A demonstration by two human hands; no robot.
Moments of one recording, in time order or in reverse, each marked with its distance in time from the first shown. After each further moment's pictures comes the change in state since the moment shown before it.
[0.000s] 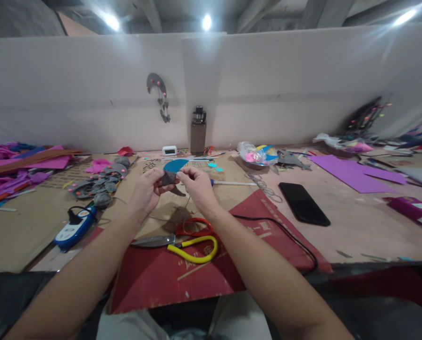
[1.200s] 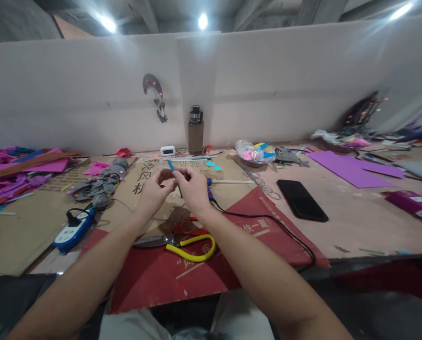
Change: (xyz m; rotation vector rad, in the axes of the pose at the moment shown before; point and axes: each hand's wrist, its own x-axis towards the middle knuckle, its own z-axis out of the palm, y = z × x) left_hand 0.000 -0.017 -0.001 0.641 -0.090 0.345; right_hand -0.006 -0.007 0.010 -0.256 0.181 -0.117
